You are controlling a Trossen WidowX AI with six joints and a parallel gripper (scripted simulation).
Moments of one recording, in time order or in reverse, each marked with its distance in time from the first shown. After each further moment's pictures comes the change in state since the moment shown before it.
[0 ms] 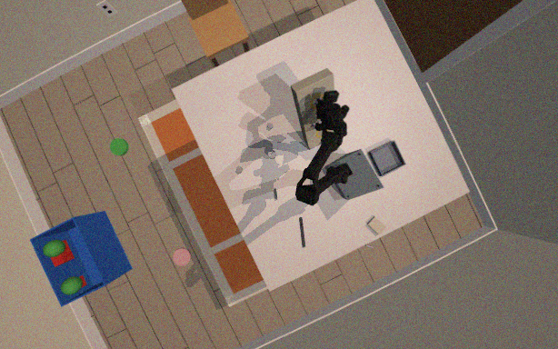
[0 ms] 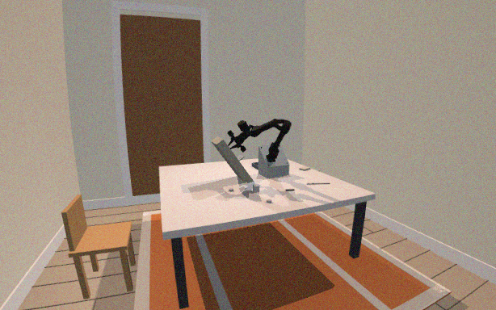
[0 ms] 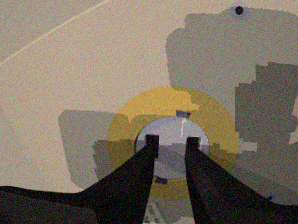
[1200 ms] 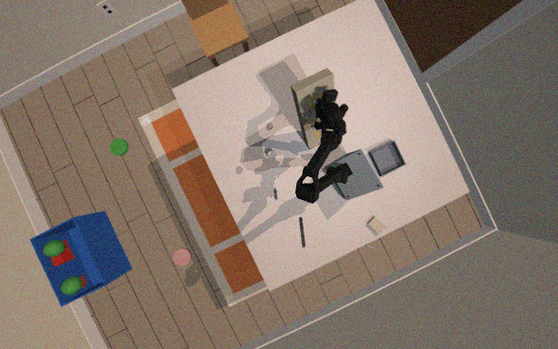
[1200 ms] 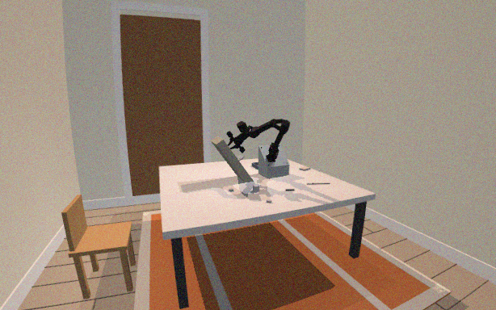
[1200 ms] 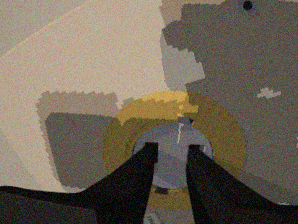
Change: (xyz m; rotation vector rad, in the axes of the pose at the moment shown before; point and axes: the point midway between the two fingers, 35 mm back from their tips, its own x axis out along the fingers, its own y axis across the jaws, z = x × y) arm 0.010 0.001 0.001 0.008 0.006 0.003
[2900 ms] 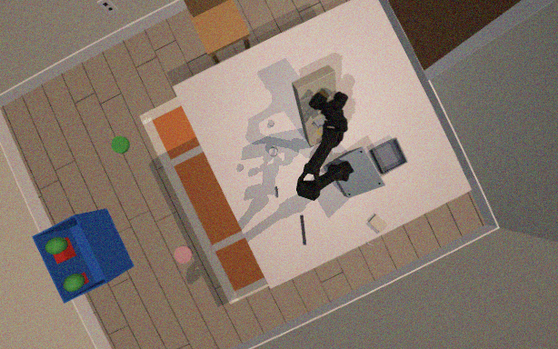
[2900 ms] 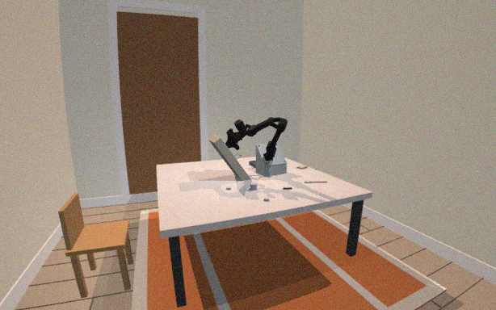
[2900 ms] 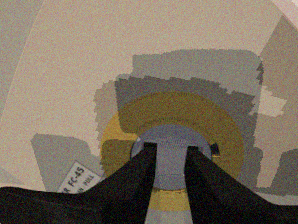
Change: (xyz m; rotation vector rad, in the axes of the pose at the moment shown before) arm 0.001 -0.001 0.001 -1.000 0.004 -0.001
